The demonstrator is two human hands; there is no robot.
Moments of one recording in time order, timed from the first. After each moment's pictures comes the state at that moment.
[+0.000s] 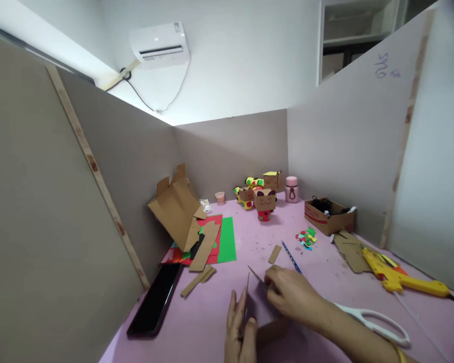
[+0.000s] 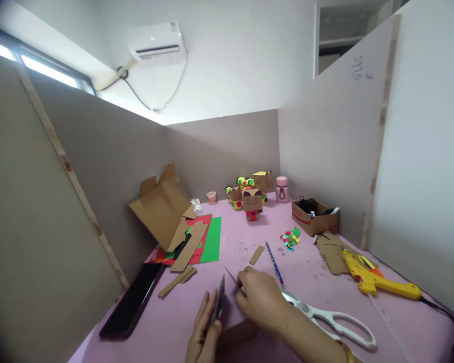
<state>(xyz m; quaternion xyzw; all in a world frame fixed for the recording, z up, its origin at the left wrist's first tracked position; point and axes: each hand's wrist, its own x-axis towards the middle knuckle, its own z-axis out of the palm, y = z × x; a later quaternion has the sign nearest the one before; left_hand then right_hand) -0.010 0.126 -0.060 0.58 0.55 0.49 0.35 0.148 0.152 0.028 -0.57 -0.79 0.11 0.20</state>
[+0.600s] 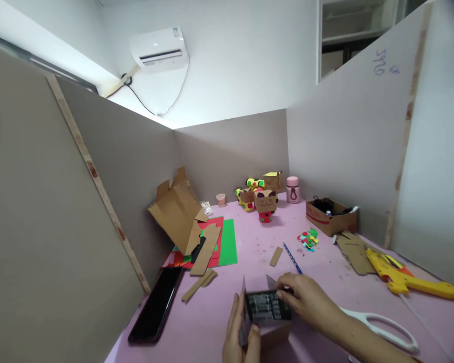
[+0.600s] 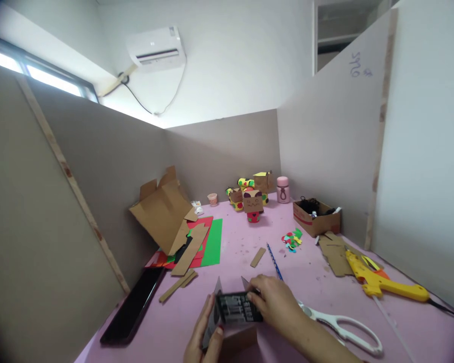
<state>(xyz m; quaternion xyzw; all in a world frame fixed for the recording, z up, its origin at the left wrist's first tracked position) -0.019 0.130 -0.070 0.65 0.53 0.47 0.29 0.175 0.155 0.006 -0.55 -0.77 0.18 0.27</state>
